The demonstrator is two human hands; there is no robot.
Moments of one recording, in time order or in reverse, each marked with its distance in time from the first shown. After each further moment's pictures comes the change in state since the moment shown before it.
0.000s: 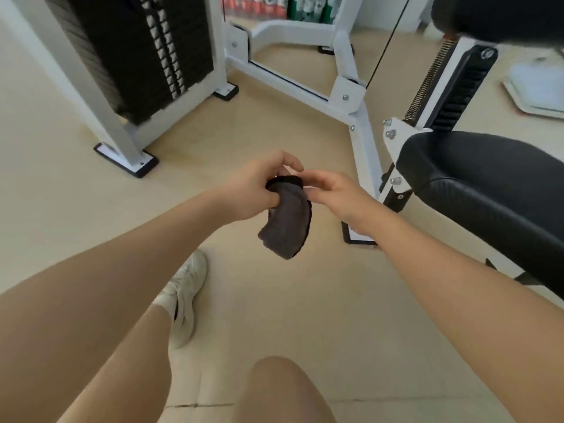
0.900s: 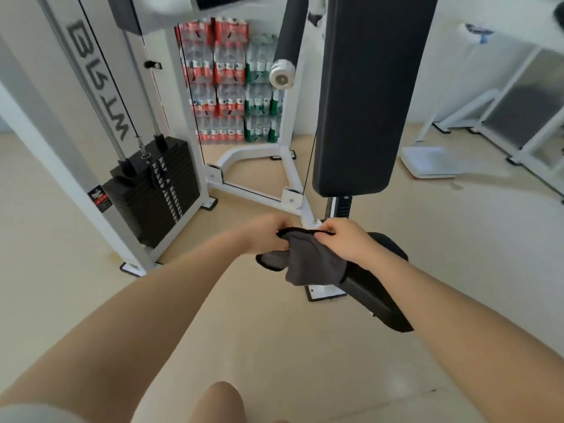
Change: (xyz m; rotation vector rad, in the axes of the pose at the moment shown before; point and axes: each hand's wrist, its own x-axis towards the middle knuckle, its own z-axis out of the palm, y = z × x) left_hand -0.045 0.338 -0.067 0.557 -0.202 0.006; right_hand -0.152 -0.277 -0.115 -0.505 0.337 0.224
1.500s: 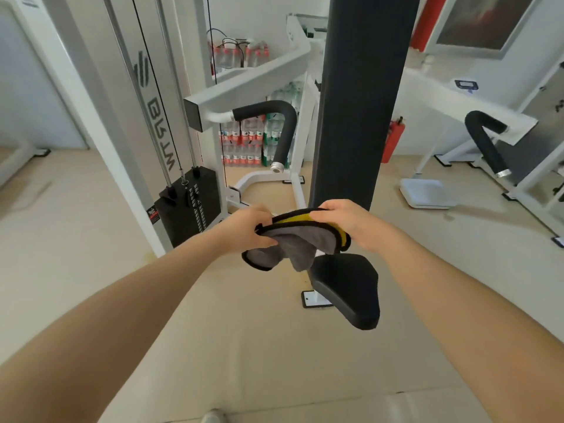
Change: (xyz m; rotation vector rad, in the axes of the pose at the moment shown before) left_hand -0.168 0.156 -0.126 0.113 0.132 0.045; right_hand -0.149 -0.137 -0.185 0.271 -0.172 -0.040
